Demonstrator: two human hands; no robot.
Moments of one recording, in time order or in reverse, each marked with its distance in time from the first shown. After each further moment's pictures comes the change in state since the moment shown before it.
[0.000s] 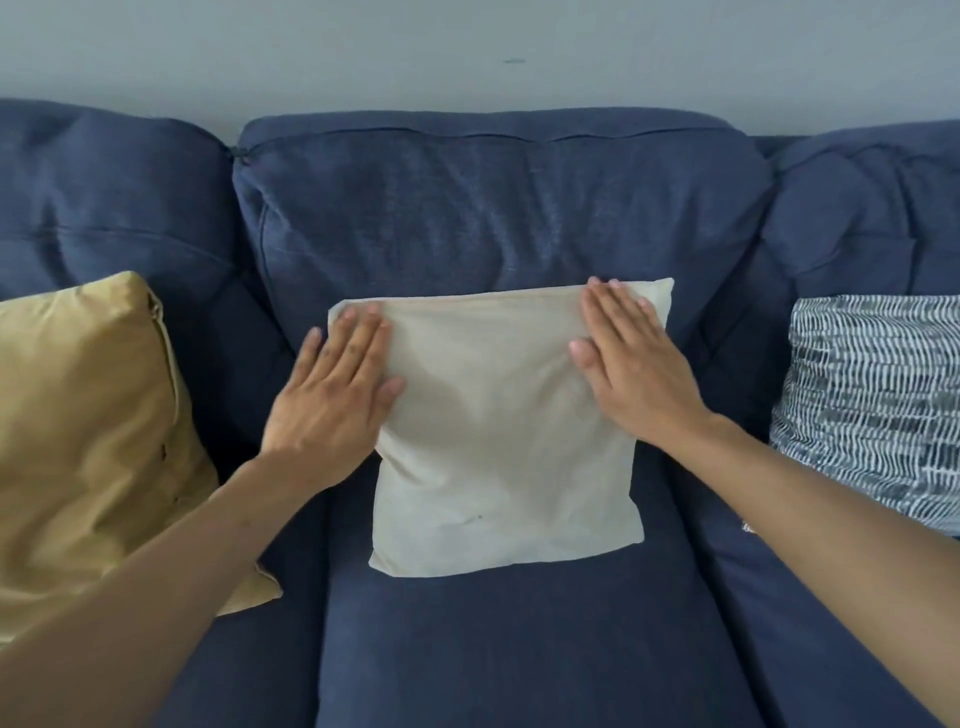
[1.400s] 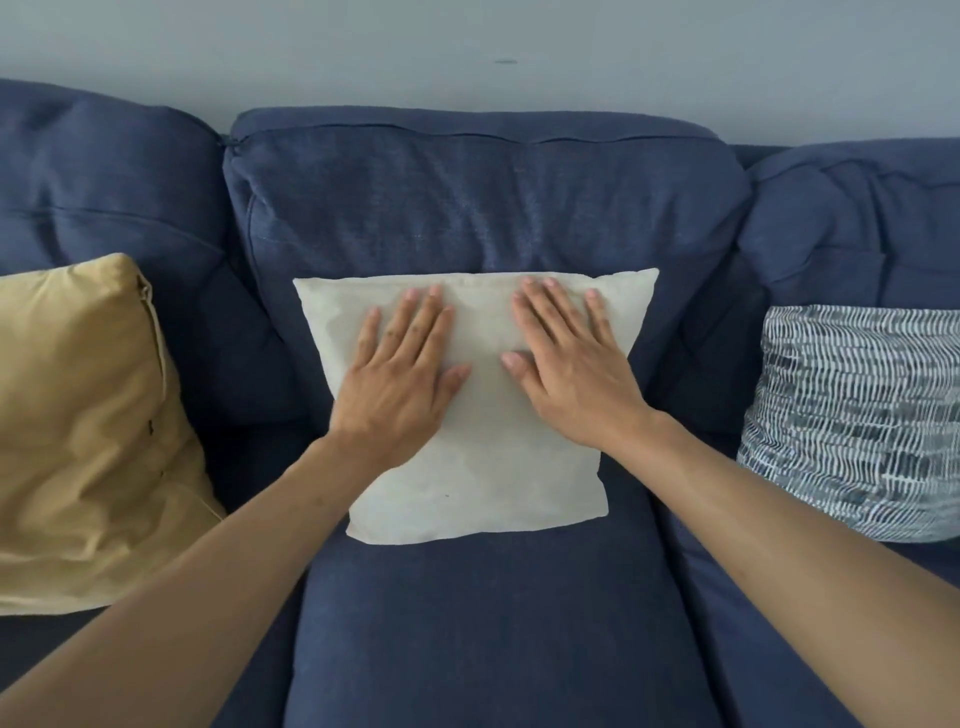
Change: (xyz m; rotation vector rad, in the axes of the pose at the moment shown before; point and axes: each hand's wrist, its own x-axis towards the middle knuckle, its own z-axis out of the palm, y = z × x) left_hand 0.022 0.081 -0.008 -0.058 -0.011 0.012; right_hand 0.003 -0.037 -0.019 -0.046 -0.171 -0.103
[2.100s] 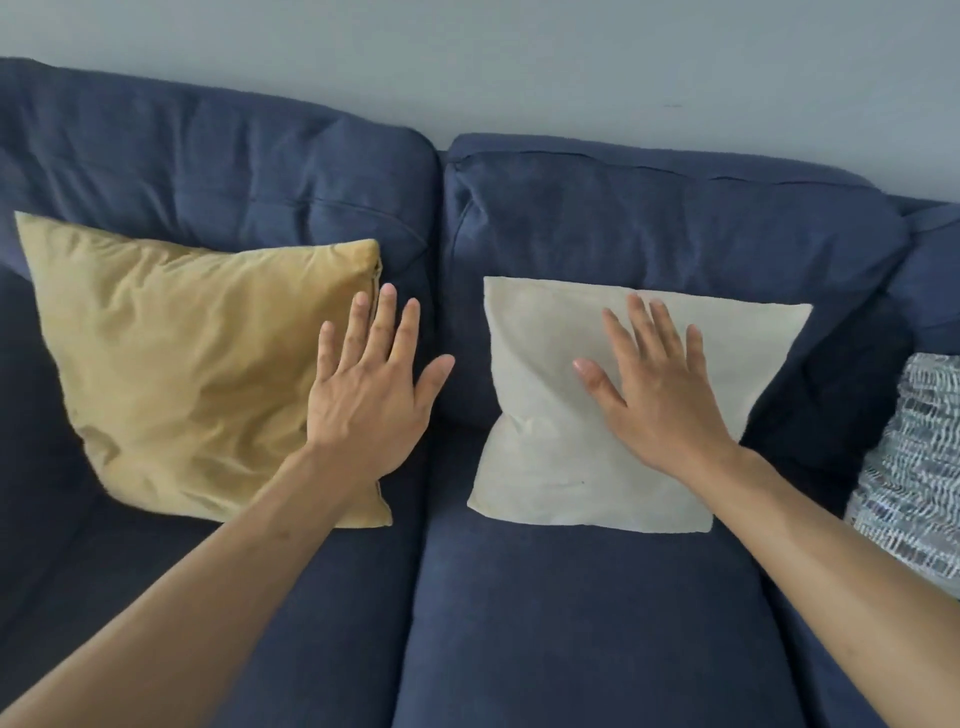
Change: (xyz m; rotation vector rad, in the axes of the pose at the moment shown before) left_hand -0.128 -0.111 -0.093 0.013 0.012 -0.392; right_hand -0.006 -0.123 -0.043 0.022 -0.094 0.146
